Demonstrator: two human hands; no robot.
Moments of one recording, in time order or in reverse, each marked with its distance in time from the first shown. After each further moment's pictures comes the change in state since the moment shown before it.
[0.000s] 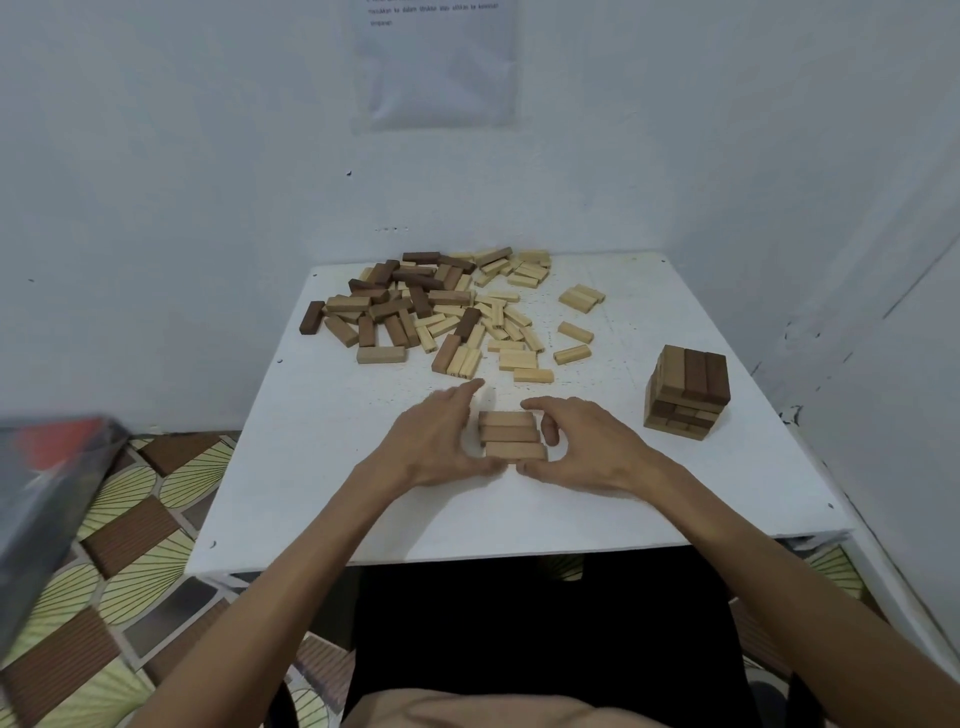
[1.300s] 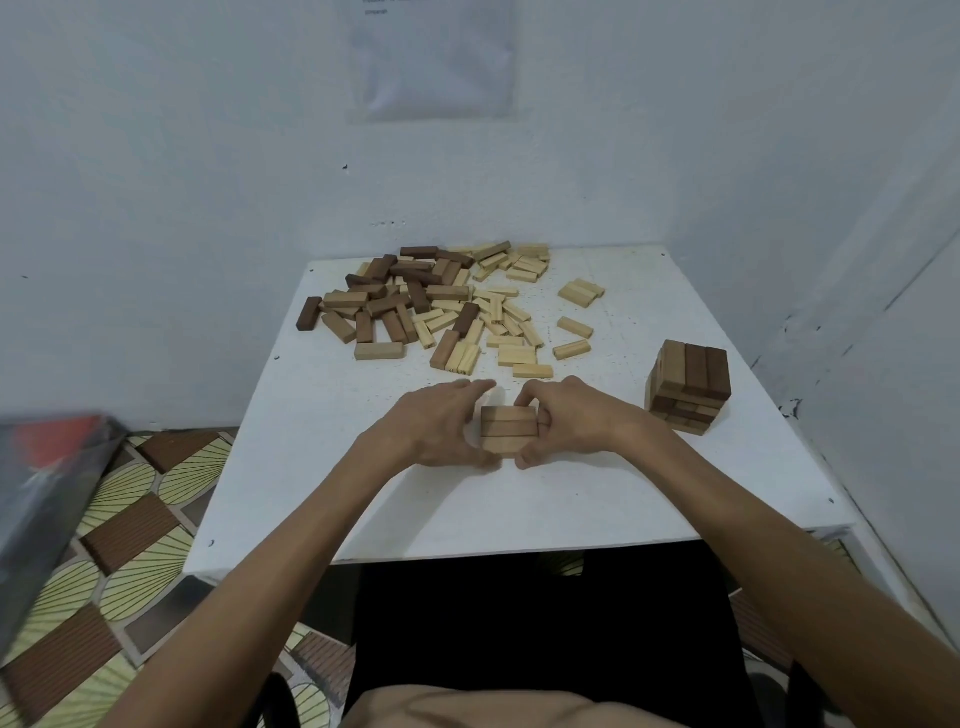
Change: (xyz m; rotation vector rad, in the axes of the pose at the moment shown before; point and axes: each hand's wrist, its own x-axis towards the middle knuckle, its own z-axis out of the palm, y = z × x) left_hand 0.014 0.006 -0.021 0.120 -0.174 0.041; right_hand 0.031 -0.028 -0.027 -0.051 -0.258 0.144
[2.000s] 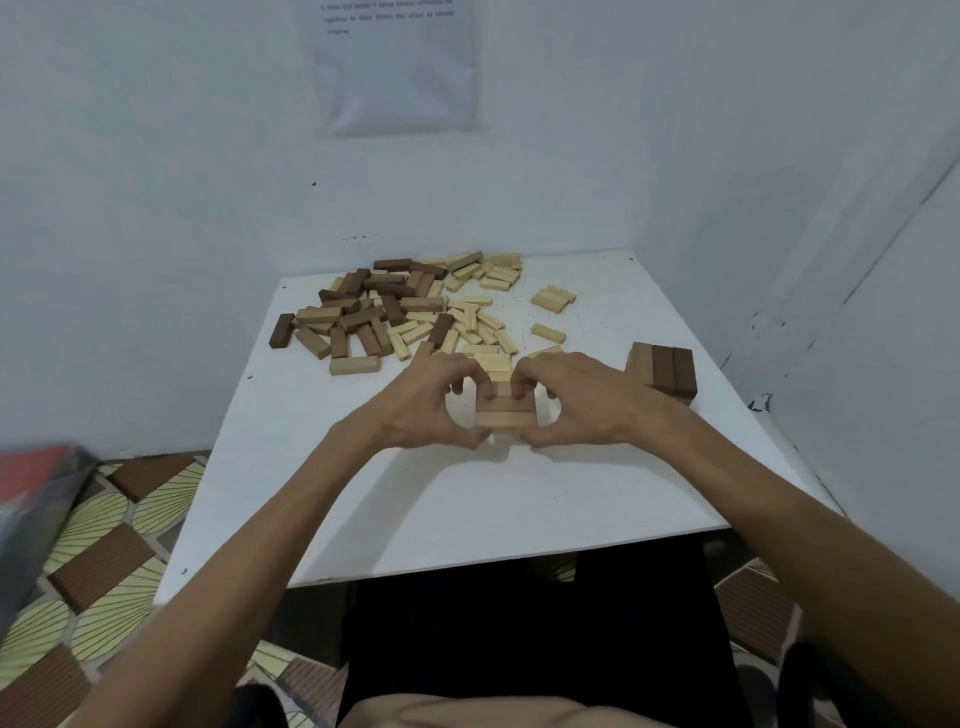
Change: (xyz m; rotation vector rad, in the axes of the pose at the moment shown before) left_hand 0.018 -0.003 -0.017 -0.290 0.215 0.273; right_hand -0.037 0.012 -0.032 -0.145 0.210 -0.209
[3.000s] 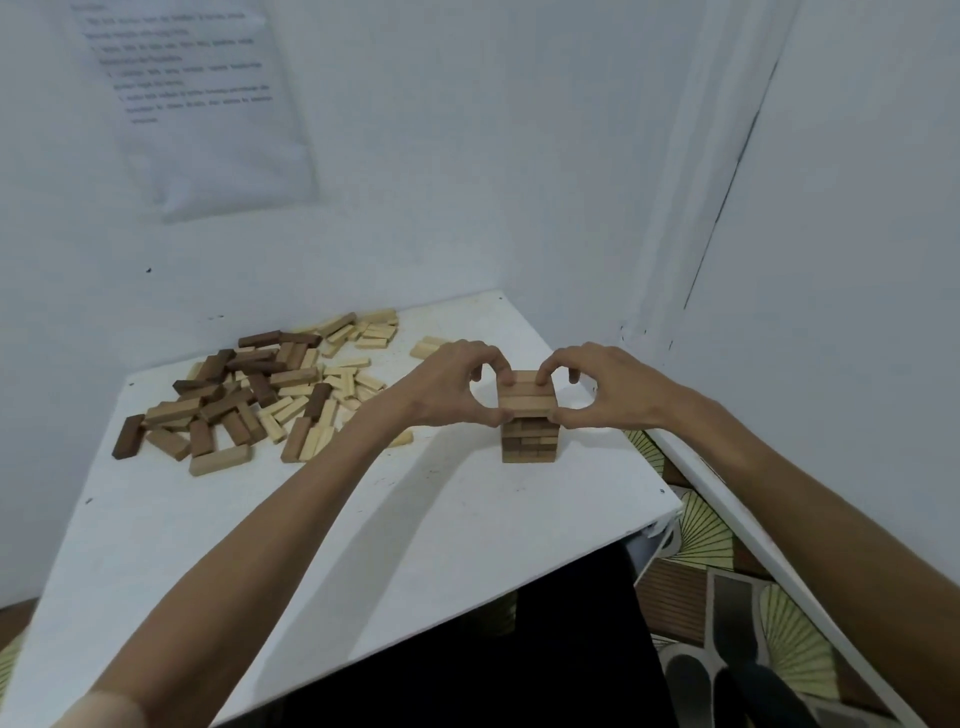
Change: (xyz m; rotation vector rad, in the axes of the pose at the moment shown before) left_hand 0.145 0.106 0.029 -0.008 -0.109 0.210; right_hand -0.099 0.115 -0.069 0.068 0.249 0.240
